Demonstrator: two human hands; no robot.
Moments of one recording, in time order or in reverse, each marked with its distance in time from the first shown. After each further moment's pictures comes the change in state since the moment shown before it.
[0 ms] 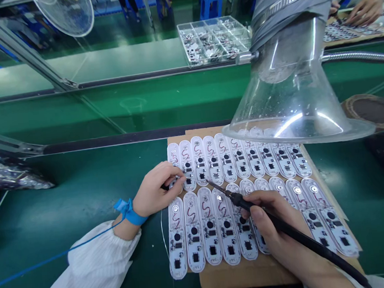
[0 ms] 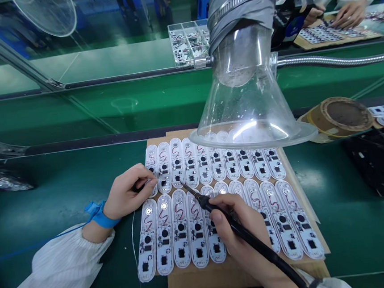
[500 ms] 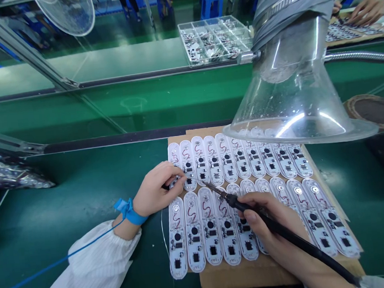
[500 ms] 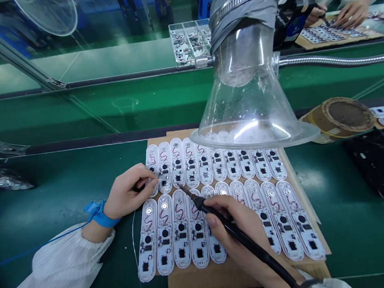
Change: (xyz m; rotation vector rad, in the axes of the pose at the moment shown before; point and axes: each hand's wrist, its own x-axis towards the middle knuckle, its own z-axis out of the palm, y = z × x) left_hand 0.001 0.001 -0.001 0.024 -0.003 0.021; right_hand 0.003 -0.002 -0.002 -0.054 -0.058 -0.052
